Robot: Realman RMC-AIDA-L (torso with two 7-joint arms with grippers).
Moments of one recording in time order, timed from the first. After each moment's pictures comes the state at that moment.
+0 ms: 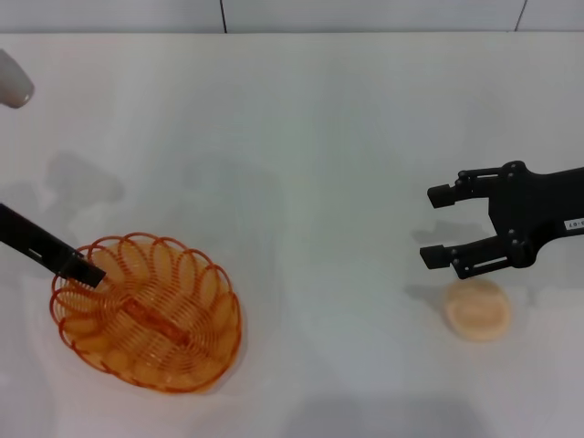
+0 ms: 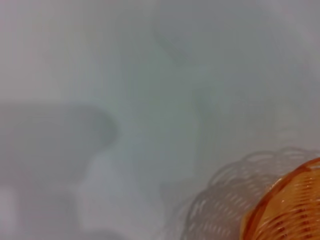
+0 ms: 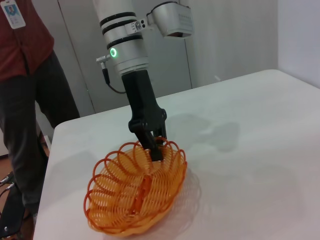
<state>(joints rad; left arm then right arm) -0.70 -1.99 0.85 0.90 2.75 1.67 -2.21 0.44 2.01 -1.12 -1.12 -1.88 -1.63 1.68</state>
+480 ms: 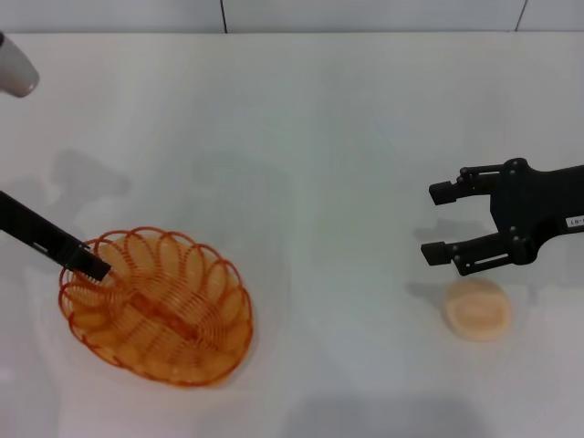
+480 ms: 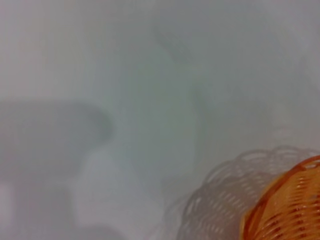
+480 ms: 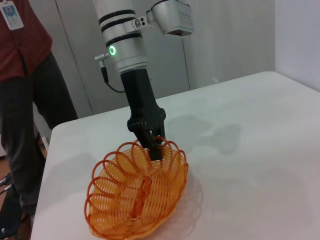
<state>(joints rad) -0.71 -1.99 0.85 0.91 2.75 1.70 -2.25 0.44 2.01 -1.11 -1.12 -1.88 -1.63 1.68</state>
